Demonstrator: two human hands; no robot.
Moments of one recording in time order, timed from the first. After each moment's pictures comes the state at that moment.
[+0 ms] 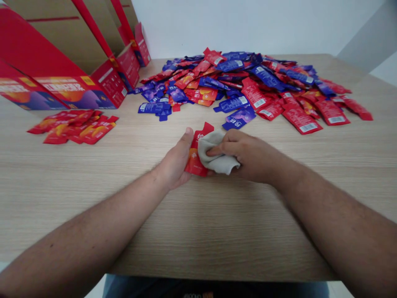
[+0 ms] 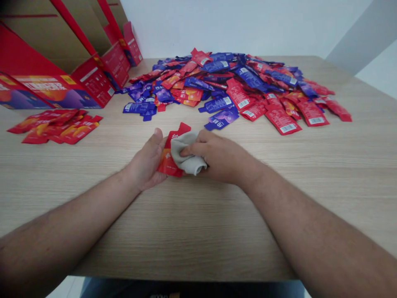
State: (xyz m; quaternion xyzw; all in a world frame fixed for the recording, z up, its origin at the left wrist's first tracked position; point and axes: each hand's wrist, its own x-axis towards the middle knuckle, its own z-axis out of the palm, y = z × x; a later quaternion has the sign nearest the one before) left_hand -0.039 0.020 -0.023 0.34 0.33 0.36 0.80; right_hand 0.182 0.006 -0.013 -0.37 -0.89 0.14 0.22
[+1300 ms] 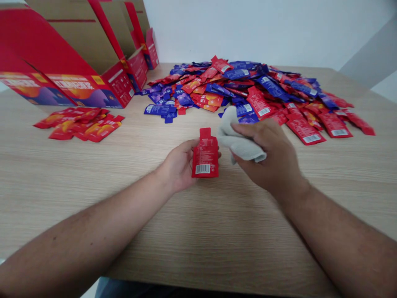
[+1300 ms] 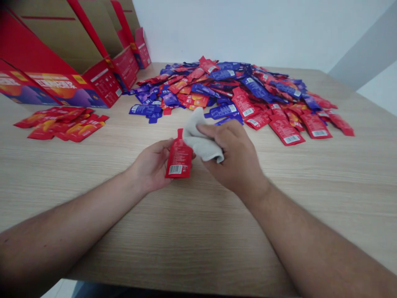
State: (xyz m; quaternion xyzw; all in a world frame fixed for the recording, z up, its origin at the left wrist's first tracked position) left_hand -0.034 0.025 -0.013 0.17 0.38 0.39 0.82; right_hand 0.178 -0.003 -0.007 -0.42 -0.79 -0.02 0.44
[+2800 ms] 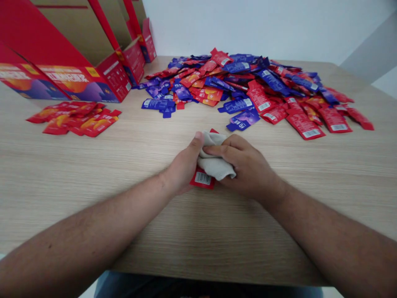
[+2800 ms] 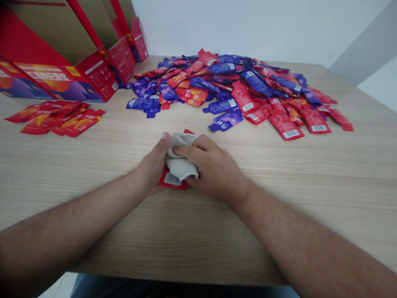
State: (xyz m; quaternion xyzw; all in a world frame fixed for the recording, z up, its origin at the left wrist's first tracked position) left_hand -0.026 0.000 -0.012 0.26 0.36 0.38 0.81; right_hand 0.159 -0.009 -0.028 -0.37 -0.85 0.10 0.35
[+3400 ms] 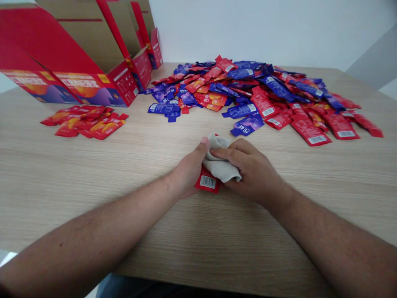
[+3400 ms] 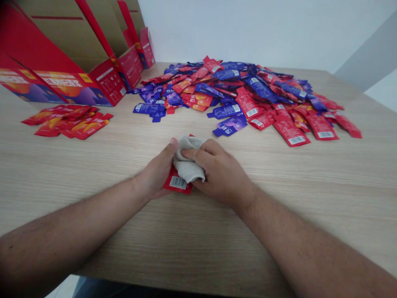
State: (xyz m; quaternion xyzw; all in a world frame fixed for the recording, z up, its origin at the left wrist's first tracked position) left_hand -0.027 0.001 -0.013 0.26 0.39 0.36 0.81; right_hand 0.163 -0.004 -0.031 -0.38 -0.85 0.09 0.36
